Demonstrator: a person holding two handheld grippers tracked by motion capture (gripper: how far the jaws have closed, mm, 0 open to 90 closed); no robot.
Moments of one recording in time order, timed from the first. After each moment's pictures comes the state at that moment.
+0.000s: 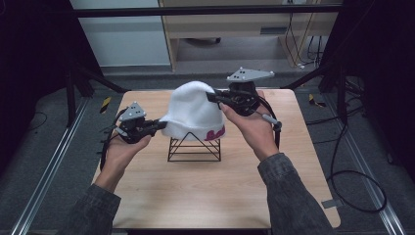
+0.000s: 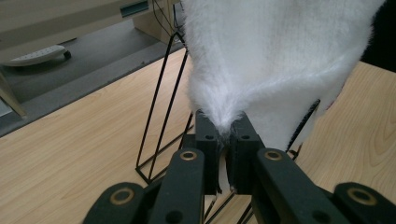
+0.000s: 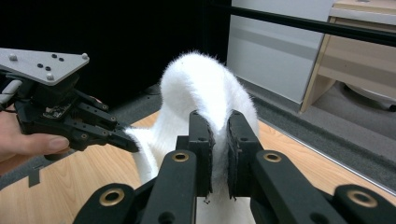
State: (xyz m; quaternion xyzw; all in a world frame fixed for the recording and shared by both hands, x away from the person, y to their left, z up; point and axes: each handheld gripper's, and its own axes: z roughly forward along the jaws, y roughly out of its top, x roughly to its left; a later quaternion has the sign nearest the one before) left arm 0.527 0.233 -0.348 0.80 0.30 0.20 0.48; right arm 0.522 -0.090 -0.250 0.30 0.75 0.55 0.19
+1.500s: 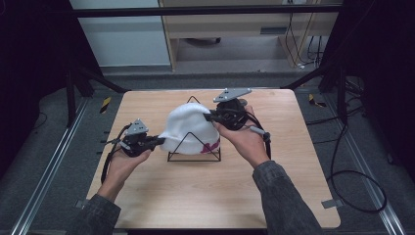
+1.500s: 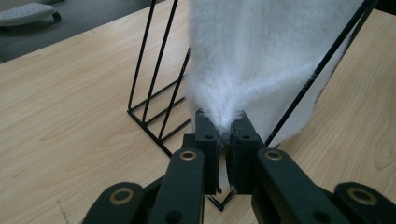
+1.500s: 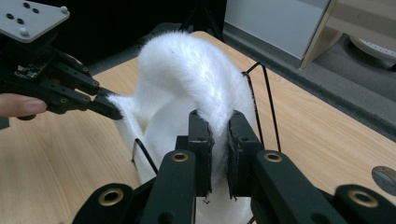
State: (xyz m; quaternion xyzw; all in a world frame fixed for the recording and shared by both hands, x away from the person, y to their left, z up) left arm 0.528 0.247 -0.413 0.82 0.33 0.17 0.44; right arm 0.532 -0.069 -0.309 0.31 0.81 0.46 0.18
